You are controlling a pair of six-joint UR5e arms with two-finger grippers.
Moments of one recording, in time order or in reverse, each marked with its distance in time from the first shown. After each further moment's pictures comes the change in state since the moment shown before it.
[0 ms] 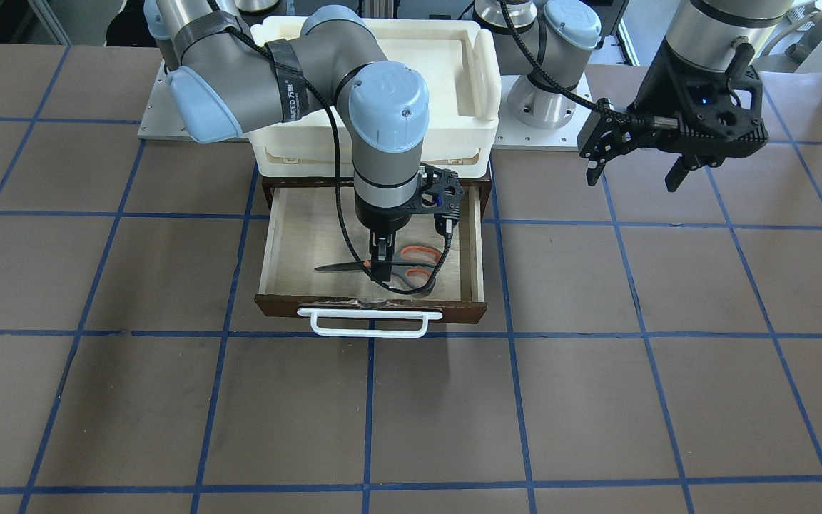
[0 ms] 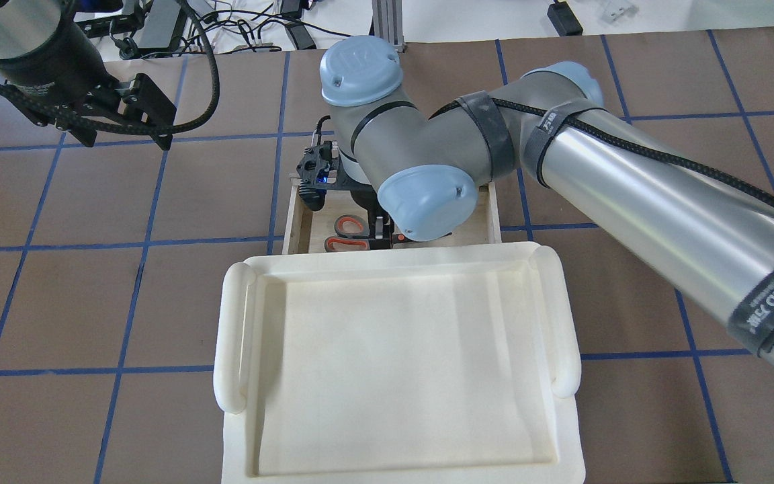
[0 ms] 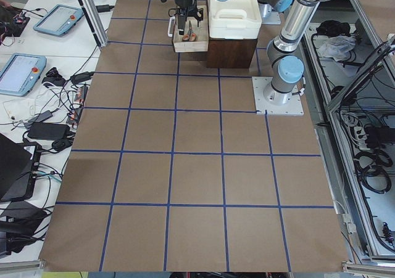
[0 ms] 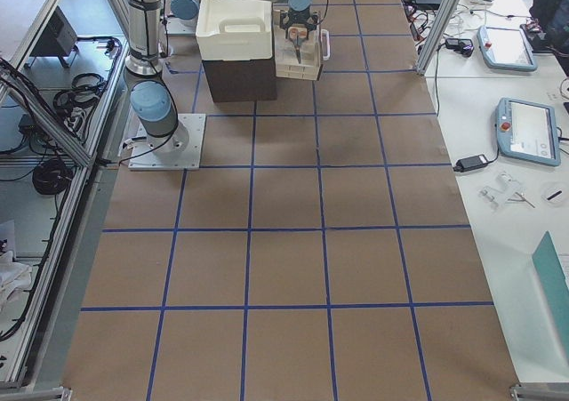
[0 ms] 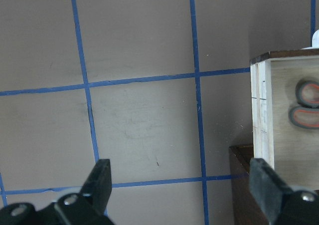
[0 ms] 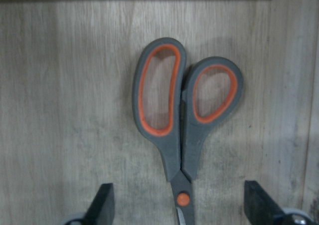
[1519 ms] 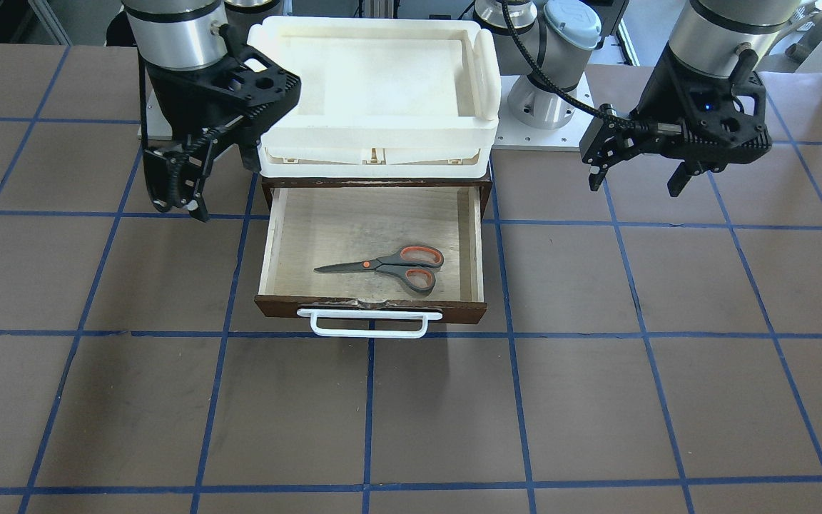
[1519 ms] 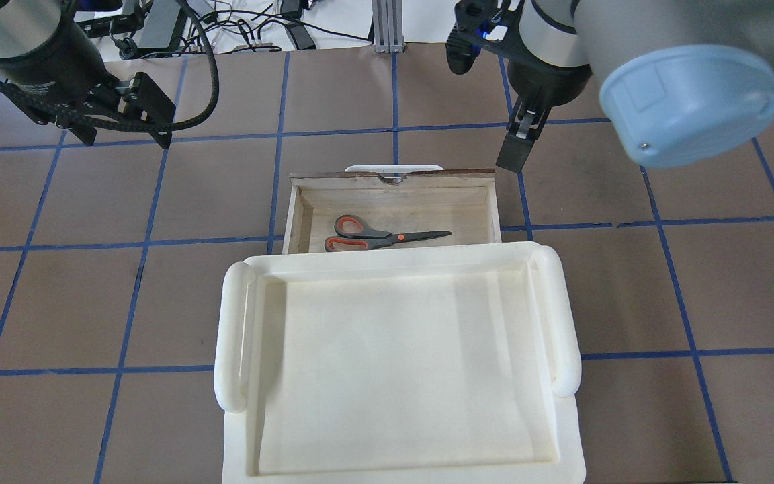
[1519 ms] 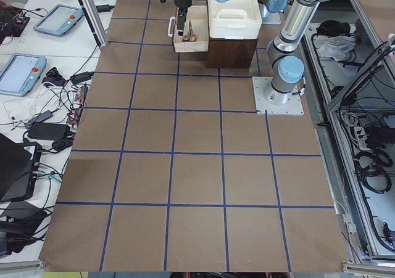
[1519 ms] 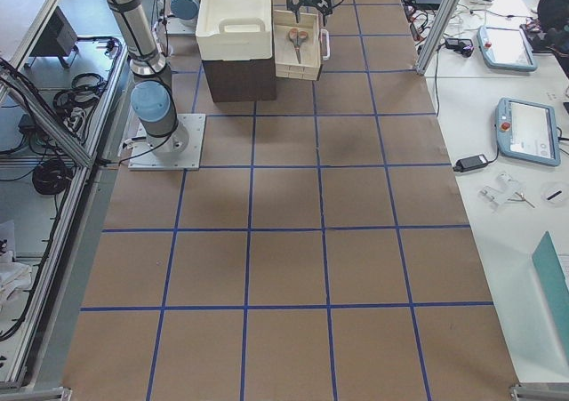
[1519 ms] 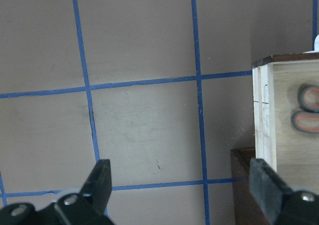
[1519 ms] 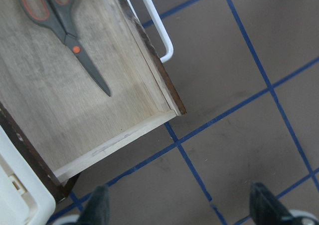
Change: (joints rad) left arm 0.008 -0.007 -0.001 0.015 -0.002 0.001; right arm -0.302 -0.349 -0.005 0.155 -0.043 0.231
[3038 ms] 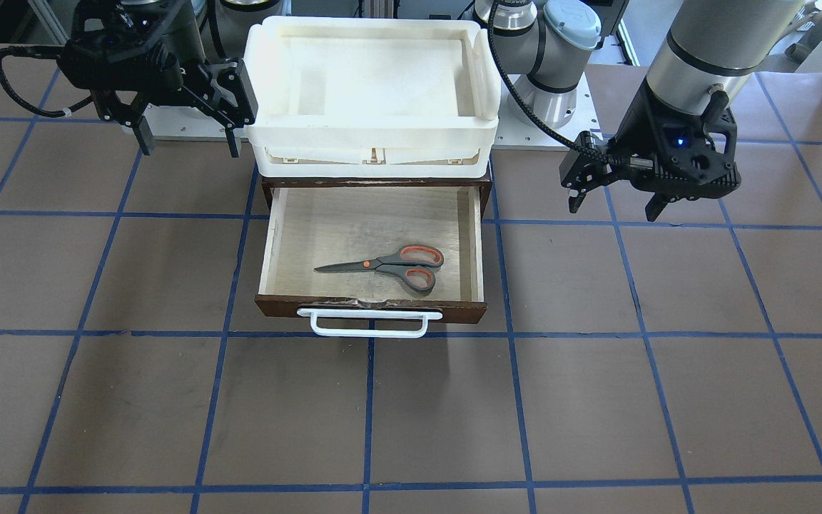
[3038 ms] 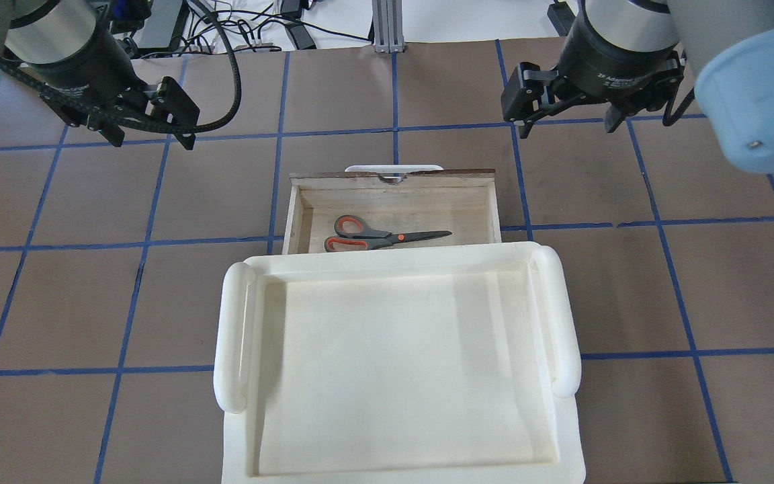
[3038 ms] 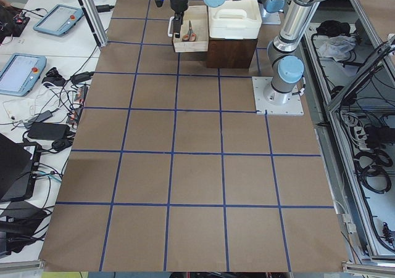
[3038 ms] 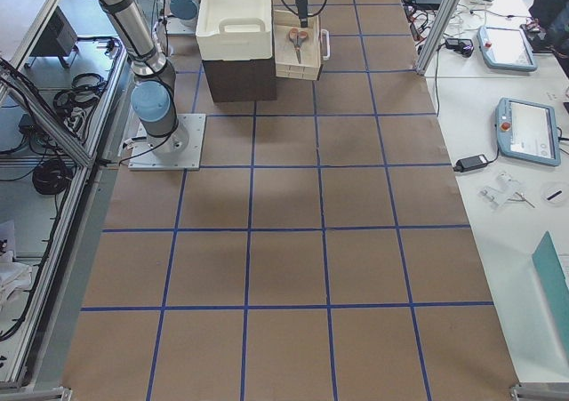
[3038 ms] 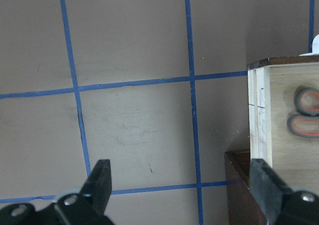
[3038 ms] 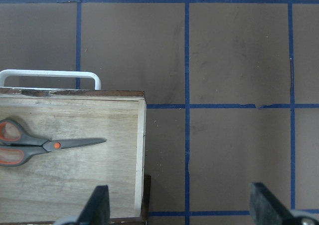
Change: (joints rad) left arm -0.036 -0.059 -0.002 0.044 -0.022 -0.005; right arm -0.044 -0.073 -0.004 0.070 0.015 0.957
